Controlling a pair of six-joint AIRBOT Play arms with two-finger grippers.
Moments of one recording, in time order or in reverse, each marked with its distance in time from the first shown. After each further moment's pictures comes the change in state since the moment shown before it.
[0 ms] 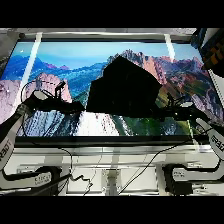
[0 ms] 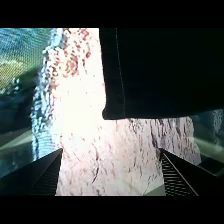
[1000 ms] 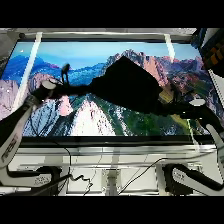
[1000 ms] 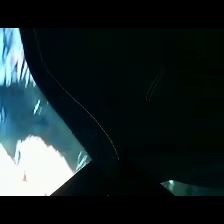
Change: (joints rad) left arm -0.118 -0.038 0.230 -0.190 0.236 0.113; right arm 0.000 0.282 0.000 0.033 0.173 -0.103
